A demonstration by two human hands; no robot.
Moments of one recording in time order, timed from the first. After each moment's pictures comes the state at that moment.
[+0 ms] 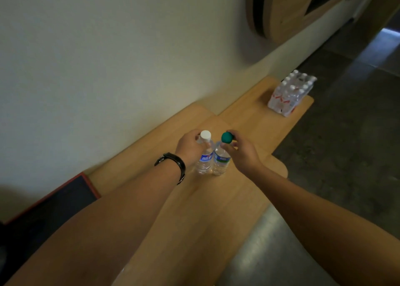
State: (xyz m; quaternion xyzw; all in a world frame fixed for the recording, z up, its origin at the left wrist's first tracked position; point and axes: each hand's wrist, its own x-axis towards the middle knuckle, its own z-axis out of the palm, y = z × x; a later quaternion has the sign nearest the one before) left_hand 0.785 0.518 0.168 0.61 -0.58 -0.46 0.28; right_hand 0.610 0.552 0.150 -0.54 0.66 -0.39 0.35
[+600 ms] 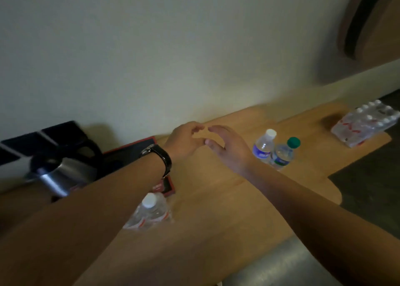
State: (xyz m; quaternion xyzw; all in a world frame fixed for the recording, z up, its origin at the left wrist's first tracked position) left_hand 0.970 0.614 0.220 0.68 -0.59 -0.34 0.28; right_hand 0.794 0.593 0.210 -0.83 0.42 -0.27 0.26
